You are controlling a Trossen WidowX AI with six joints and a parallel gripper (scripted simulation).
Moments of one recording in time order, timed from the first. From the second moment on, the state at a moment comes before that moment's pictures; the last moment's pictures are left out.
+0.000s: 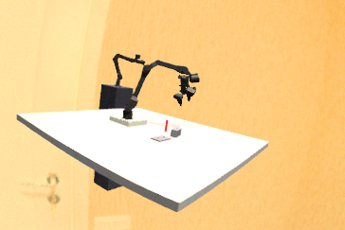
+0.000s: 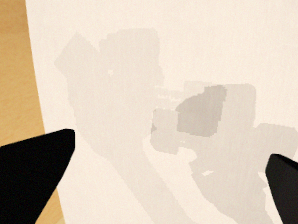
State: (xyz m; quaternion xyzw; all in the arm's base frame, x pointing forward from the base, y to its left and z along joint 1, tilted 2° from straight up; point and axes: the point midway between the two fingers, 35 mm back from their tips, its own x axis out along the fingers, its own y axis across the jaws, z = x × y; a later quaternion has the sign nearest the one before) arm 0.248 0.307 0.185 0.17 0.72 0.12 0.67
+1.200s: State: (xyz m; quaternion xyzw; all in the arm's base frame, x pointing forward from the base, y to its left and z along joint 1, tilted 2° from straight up) arm 0.351 0.101 0.064 0.44 0.57 -0.42 0.56
